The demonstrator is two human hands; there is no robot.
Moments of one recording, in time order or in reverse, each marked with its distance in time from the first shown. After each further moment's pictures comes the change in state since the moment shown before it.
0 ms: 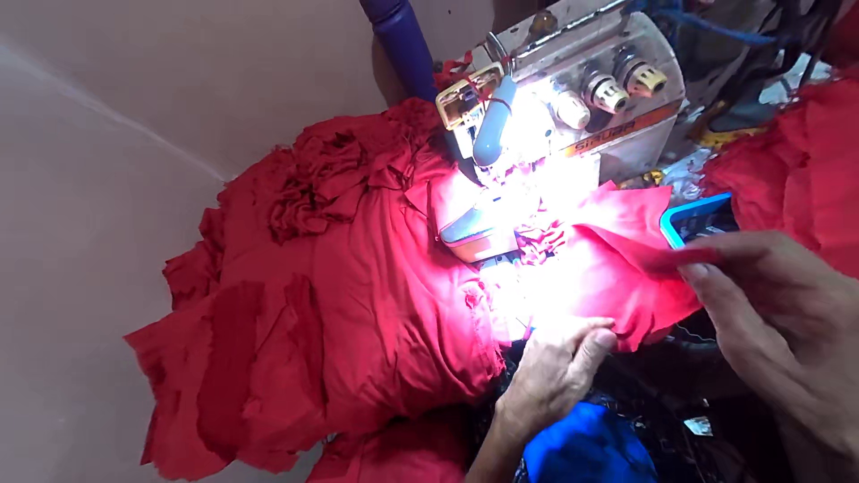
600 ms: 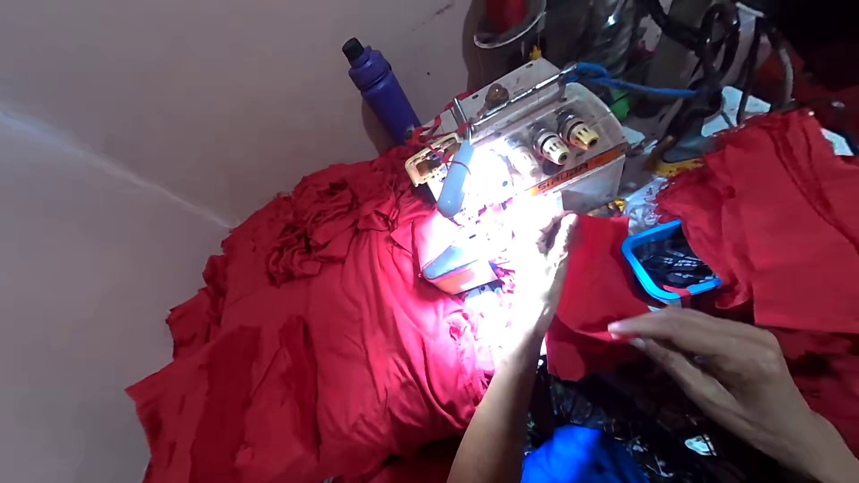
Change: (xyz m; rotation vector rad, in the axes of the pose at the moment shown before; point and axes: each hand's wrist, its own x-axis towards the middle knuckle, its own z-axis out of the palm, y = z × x) left_hand 0.110 0.006 0.007 -0.095 0.307 -0.001; right_hand -0.026 0.024 -0.012 0.052 -0.115 -0.119
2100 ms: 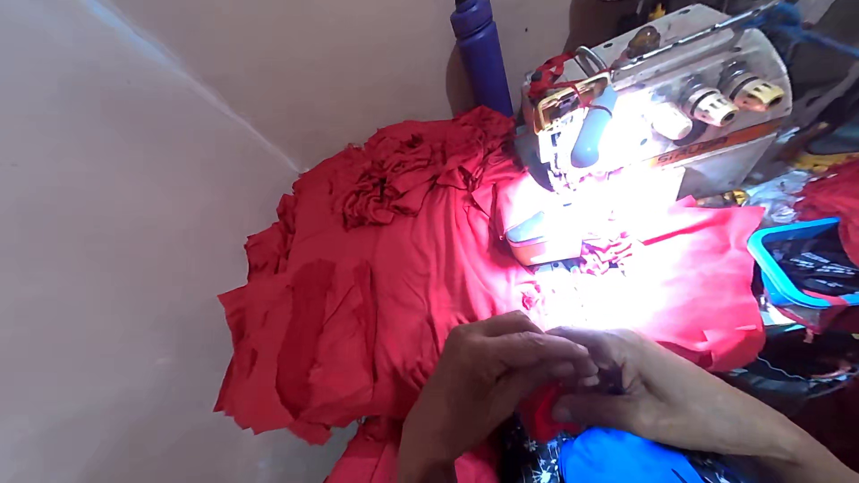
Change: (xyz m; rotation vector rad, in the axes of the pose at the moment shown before) left_hand -0.099 0.068 -0.179 0.284 -0.308 0.337; right_hand 0.062 -0.065 0.104 0.757 -0.690 0.181
